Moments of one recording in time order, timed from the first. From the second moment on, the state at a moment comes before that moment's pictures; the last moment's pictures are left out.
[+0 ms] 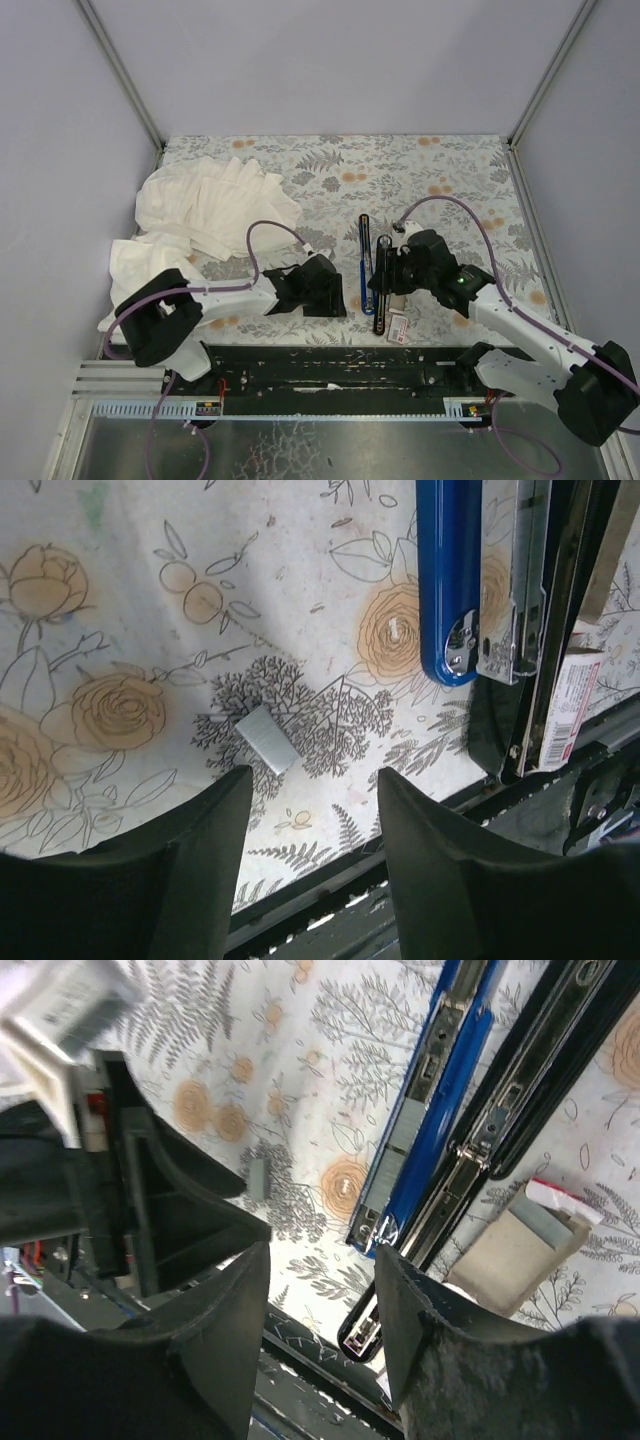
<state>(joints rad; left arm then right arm) -0.96 1.56 0.75 -0.16 0.06 -0.90 0.62 1.00 0.64 -0.36 -0.19 0.52</state>
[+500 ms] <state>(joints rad) -0.39 1.28 0.83 -0.28 0.13 -0.62 0.94 1.33 0.84 -0.45 0.09 0.61</state>
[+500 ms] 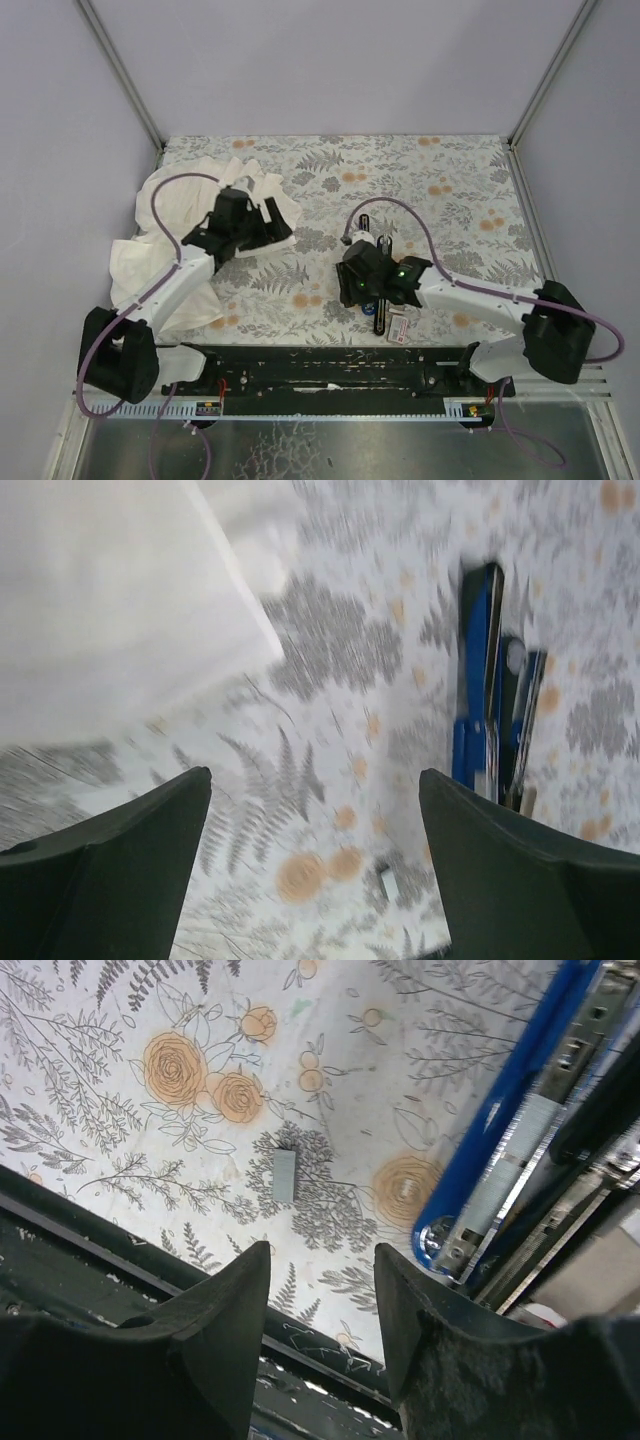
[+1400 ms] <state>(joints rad) -0.18 1.15 0.90 -0.31 0.17 -0.45 1.10 1.81 1.14 -0.57 0.25 0.67</state>
